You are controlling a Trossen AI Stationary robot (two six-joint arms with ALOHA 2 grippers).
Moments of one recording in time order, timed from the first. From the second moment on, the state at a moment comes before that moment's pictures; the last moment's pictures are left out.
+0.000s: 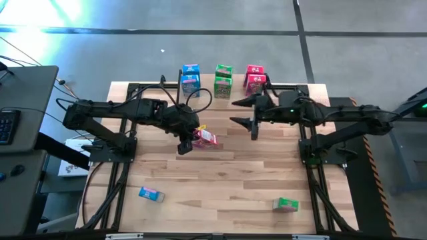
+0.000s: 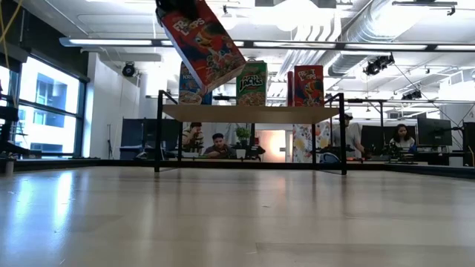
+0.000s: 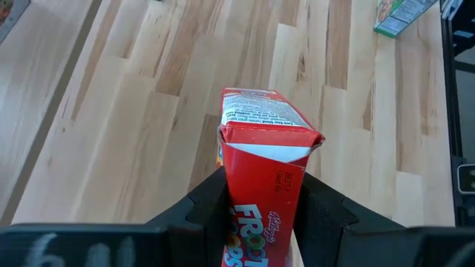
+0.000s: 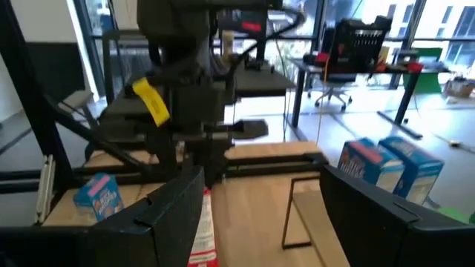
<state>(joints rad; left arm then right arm) -0.02 1.42 1.42 -0.91 -0.04 -0.21 -0.03 1.16 1.10 -0.03 0.09 -0.02</state>
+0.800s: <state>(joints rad) -0.02 1.42 1.42 -0.79 -0.04 -0.20 -0.03 1.42 1.10 0.04 -0.10 0.09</state>
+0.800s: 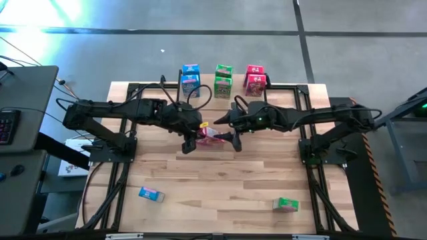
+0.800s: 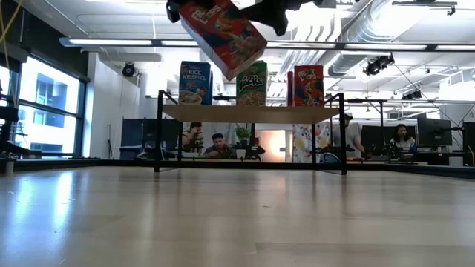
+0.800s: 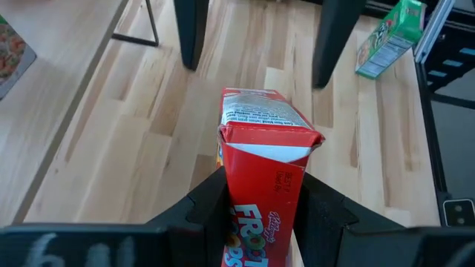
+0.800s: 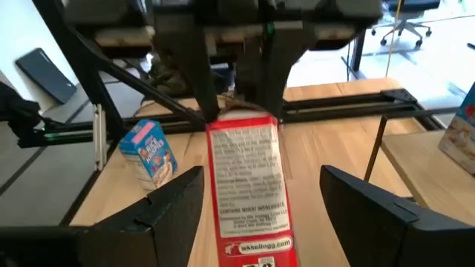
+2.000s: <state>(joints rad) -0.02 1.42 1.42 -0.67 -0.06 -0.12 -0.03 1.43 1.10 0.02 -0.15 0.19</state>
